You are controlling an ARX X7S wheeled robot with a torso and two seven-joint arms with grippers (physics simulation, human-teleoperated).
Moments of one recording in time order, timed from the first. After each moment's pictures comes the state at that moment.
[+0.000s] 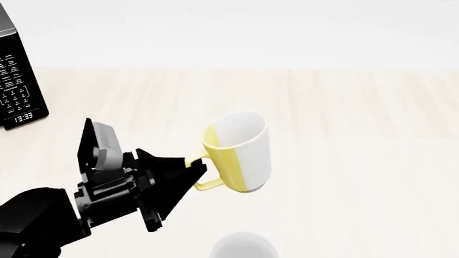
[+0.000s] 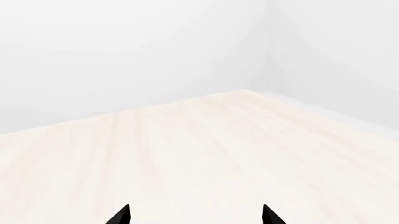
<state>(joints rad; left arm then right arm) -0.88 -0.20 0.43 -0.68 -0.63 -0.26 0.87 -0.15 0.24 0.12 -0.20 0.36 0.02 0.25</state>
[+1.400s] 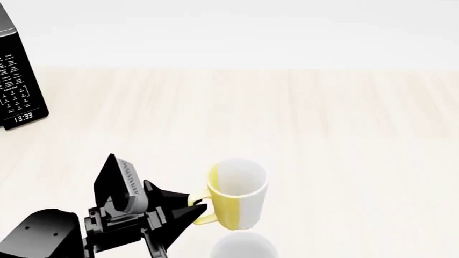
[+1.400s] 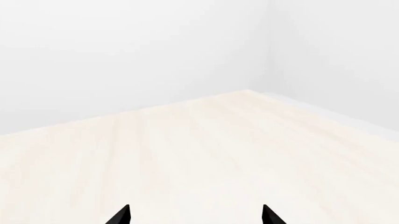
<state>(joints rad) -0.88 -0.16 0.55 -0.95 -0.46 0.02 0.91 -0.16 0.26 0.09 -0.20 0.37 0.00 0.27</state>
